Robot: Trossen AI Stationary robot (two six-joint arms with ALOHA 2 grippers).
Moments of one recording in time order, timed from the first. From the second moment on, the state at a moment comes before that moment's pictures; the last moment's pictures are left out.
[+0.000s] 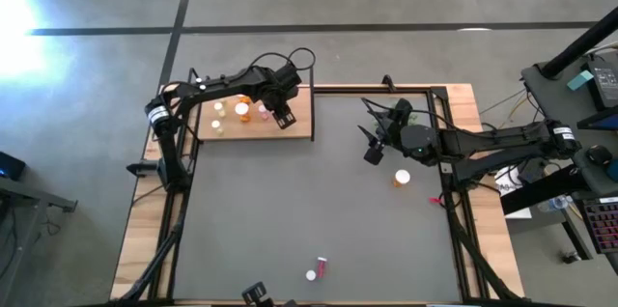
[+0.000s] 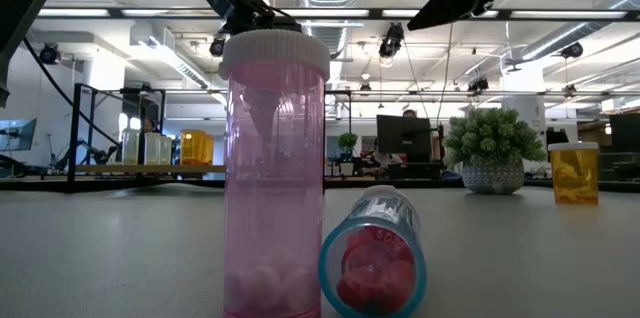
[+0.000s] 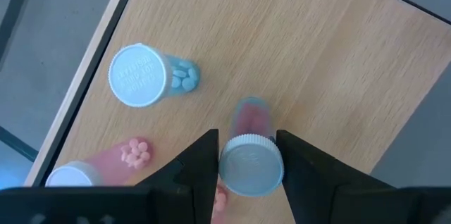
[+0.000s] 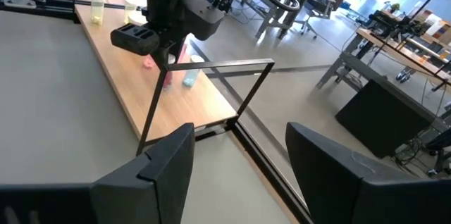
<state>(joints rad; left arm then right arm) 0.56 1.83 1.50 -0.90 -0.15 0.05 0.02 1.05 0.76 -0.07 0.69 -0.16</state>
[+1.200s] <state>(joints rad) 0.56 1.79 1.51 -0.90 -0.08 0.03 0.02 1.05 0.75 -0.07 0.69 -0.16</state>
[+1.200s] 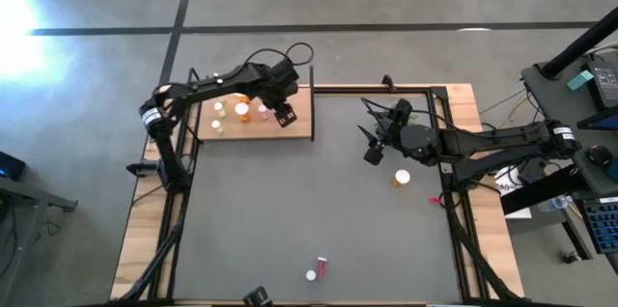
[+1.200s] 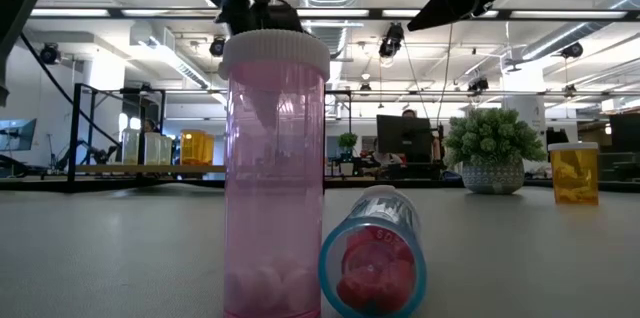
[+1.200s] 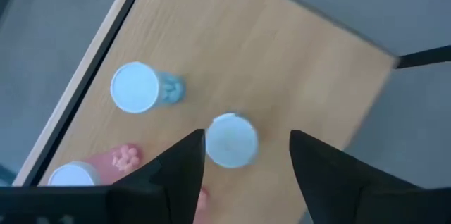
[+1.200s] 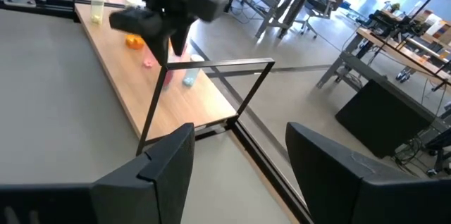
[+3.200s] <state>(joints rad) -0.57 1.58 0.91 0.21 -0.33 -0.39 0.02 1.05 0.76 -0.07 0.69 -0.16</state>
